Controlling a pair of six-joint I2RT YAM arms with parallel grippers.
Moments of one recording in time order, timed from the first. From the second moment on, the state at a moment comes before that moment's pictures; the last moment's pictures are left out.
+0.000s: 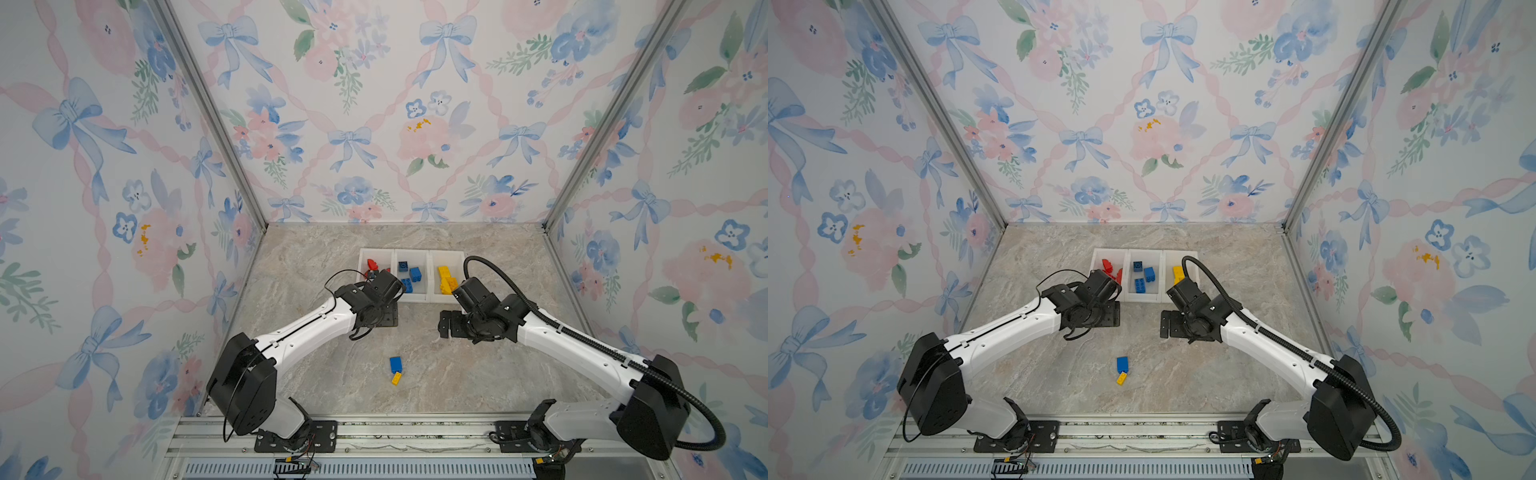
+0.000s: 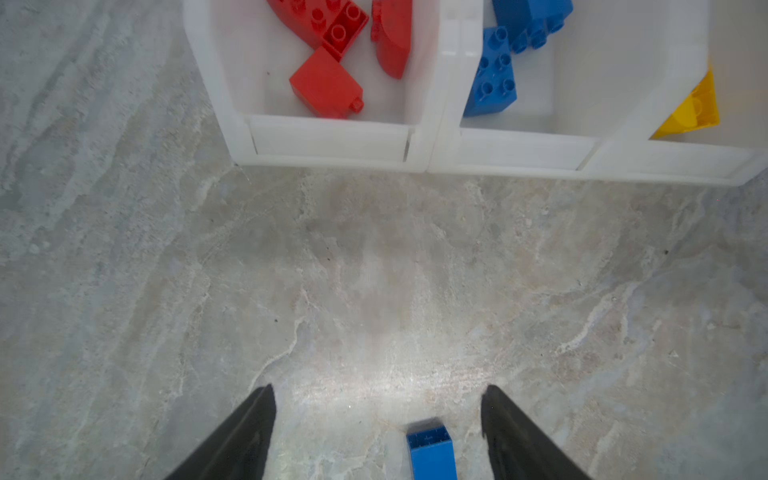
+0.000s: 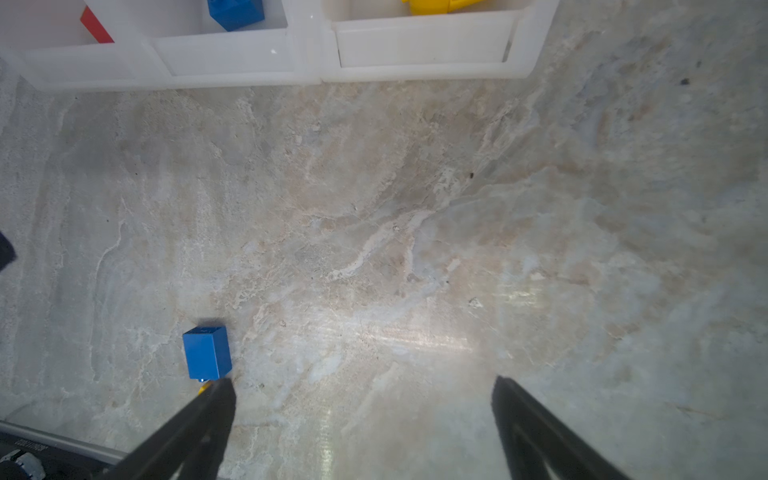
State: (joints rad) left arm -0.74 1.46 1.09 -0.78 -0.19 -0.72; right arm 0.73 1.32 1.02 -0.84 0.07 0.72
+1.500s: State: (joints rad) left arm -0.94 1.70 1.01 -0.74 0.00 -0.99; right arm 0.50 1.04 0.93 -1.01 -0.01 0.64
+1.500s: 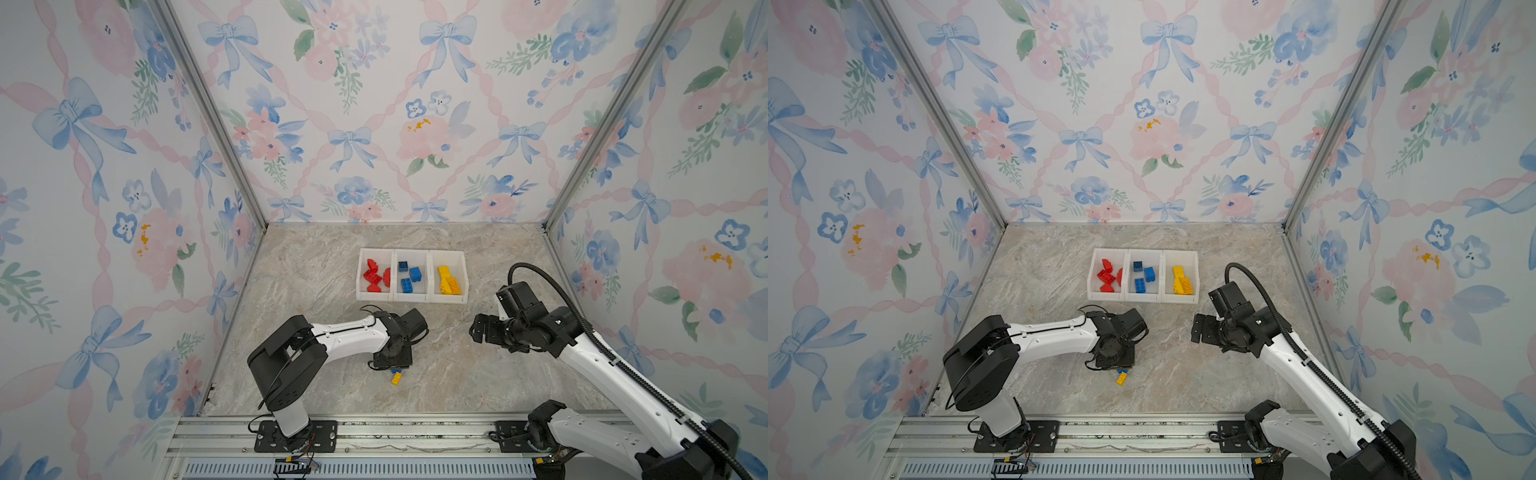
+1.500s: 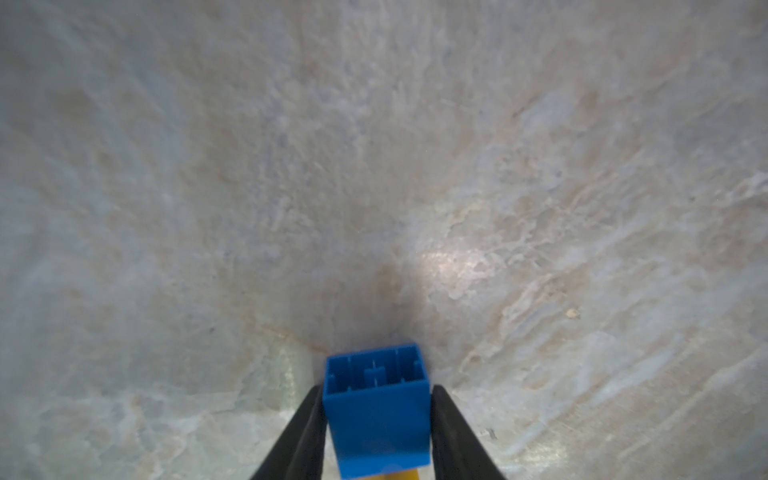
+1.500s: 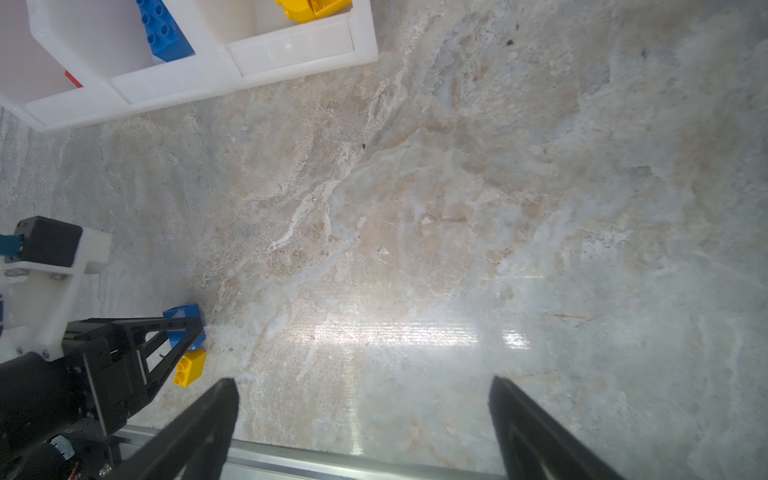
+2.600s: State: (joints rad) left arm -0.71 2.02 1.74 -0.78 -0.15 -0.74; right arm 0.48 1.05 0.94 -1.01 -0.03 0.61
